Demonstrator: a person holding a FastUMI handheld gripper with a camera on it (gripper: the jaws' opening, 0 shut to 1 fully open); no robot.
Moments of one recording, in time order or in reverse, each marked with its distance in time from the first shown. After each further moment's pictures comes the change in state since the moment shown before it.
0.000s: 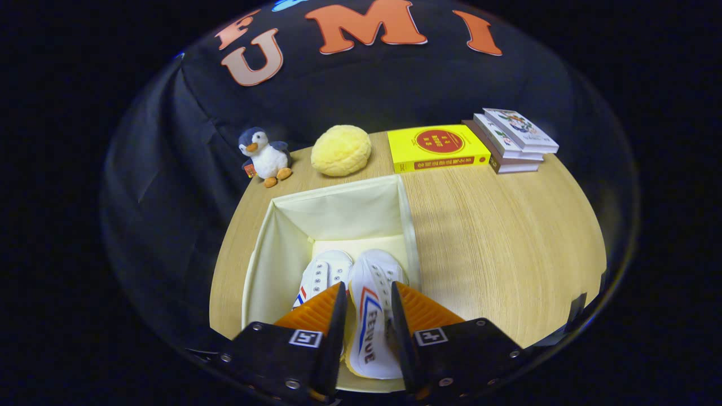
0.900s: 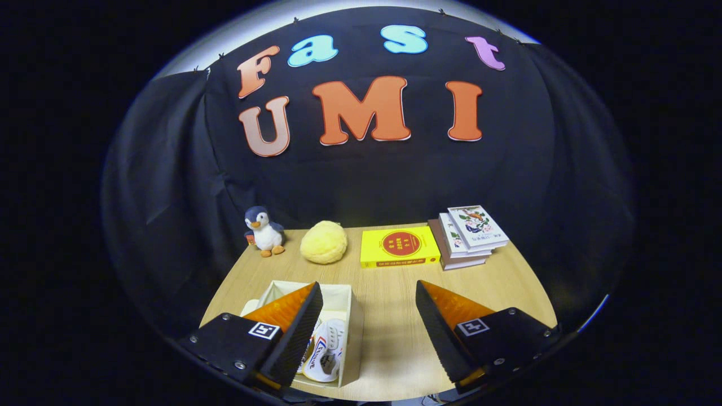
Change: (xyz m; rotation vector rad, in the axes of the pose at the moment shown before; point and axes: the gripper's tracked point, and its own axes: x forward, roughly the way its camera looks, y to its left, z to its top) arm -0.144 -0.081 0.127 -0.066 -0.407 -0.068
